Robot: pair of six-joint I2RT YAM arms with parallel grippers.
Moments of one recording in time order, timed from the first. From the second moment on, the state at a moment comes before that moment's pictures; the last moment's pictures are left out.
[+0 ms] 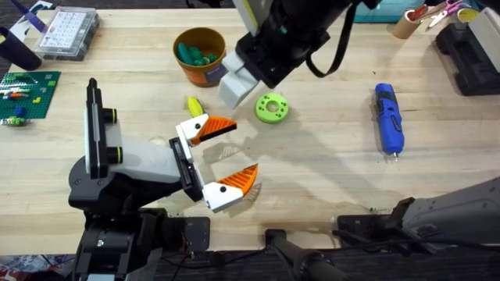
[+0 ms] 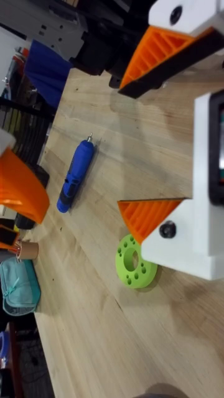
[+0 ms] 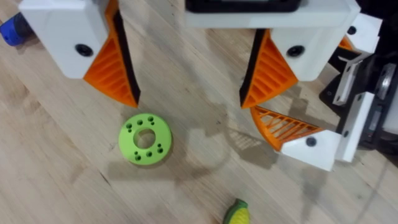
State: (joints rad) left arm -0.02 0.00 0.01 -0.11 1.13 -0.10; right arm 0.83 1.71 1.88 -1.39 0.01 0.08
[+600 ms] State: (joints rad) left arm -0.02 0.00 0.01 -0.11 1.14 -0.11; right arm 0.83 1.72 1.88 -1.39 0.01 0.08
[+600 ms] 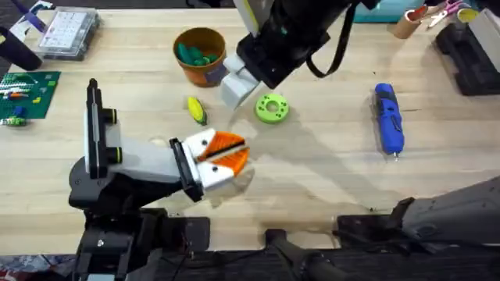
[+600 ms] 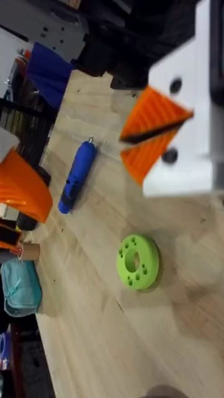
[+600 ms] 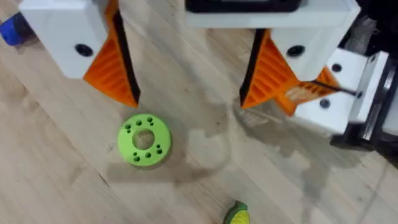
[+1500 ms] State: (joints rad) left arm -0.02 0.00 0.01 -0.11 1.14 -0.10; right arm 0.75 1.72 1.88 -1.48 0.01 0.17
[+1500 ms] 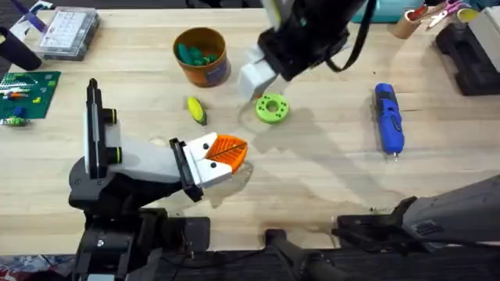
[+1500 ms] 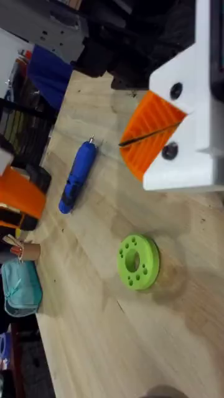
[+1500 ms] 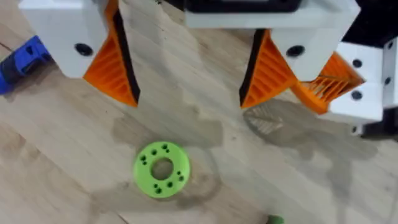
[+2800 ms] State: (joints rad) left arm -0.02 0.00 0.01 -0.11 1.14 -0.11; right arm -0.15 1.13 1.21 -1.38 -0.04 -0.01
